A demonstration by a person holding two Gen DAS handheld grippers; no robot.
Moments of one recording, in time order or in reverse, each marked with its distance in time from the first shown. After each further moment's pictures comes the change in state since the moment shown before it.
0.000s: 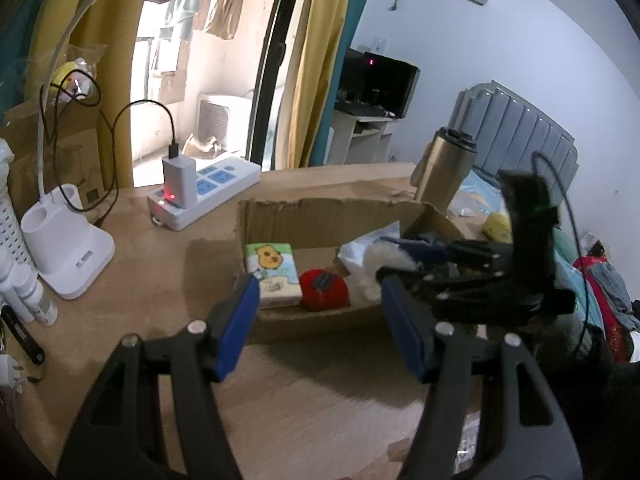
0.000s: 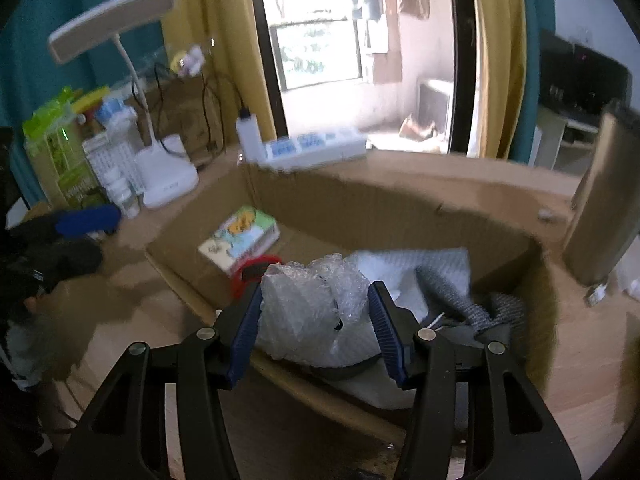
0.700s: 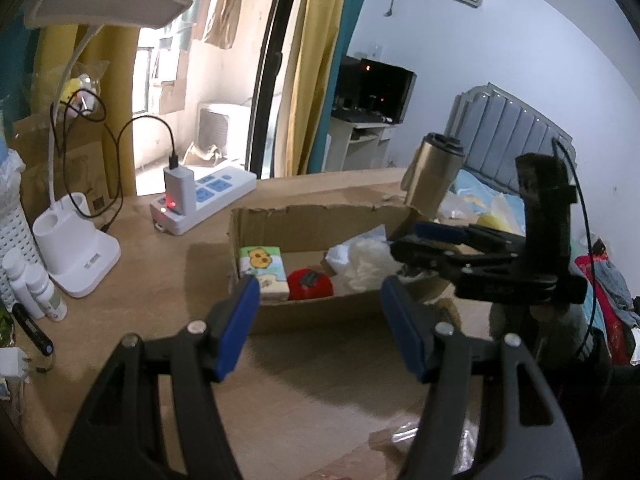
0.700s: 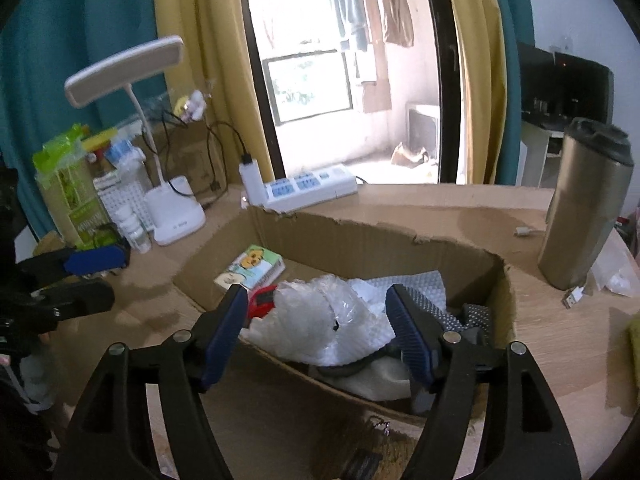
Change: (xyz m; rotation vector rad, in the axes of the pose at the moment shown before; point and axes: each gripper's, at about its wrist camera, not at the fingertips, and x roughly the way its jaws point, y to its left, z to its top) left arm -0.023 -0.017 -0.003 0.017 -0.027 0.009; right arm -0.051 0.000 0.002 0.048 -0.153 -0.006
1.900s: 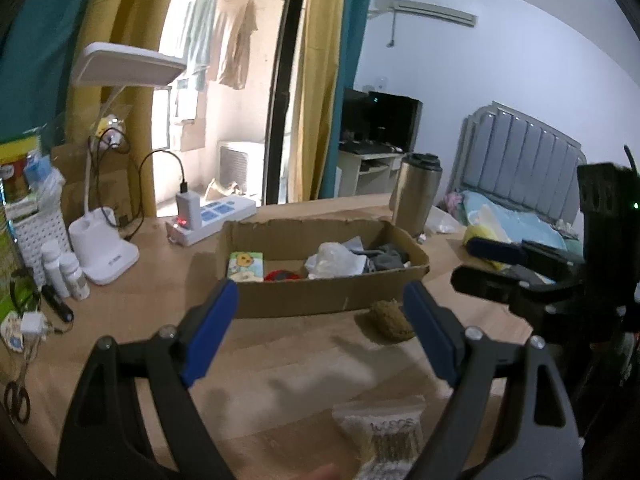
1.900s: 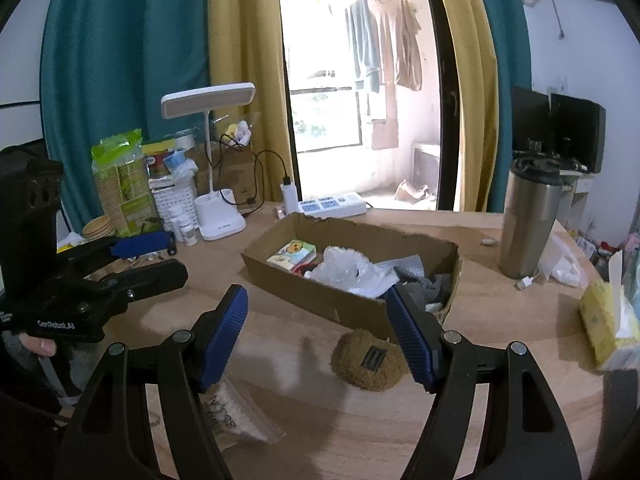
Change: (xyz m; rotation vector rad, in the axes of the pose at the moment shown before) left arm -0.051 -0.066 -0.037 0.029 -0.149 0.100; right arm -0.118 0.034 -0.050 -0.077 -0.115 -0.002
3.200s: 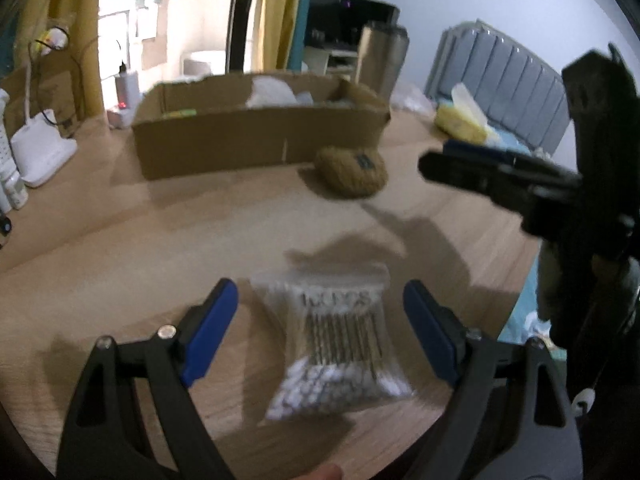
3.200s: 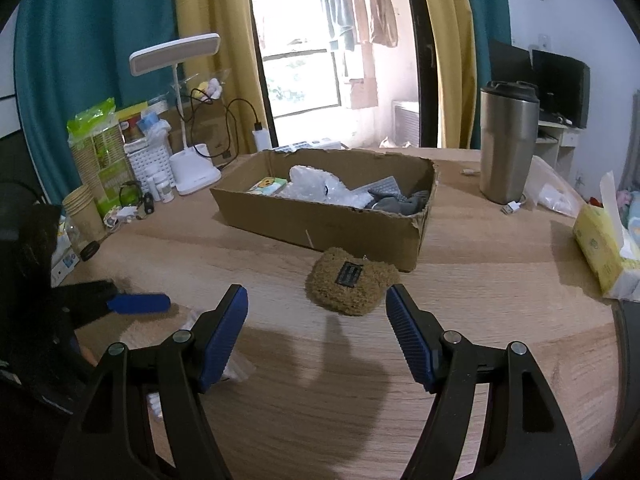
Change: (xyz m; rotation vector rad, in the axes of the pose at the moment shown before) left arm 0.039 -0.040 -0.084 0.029 0.374 -0.108; right arm 0.008 -0.019 -0.052 0.079 0.131 -0.051
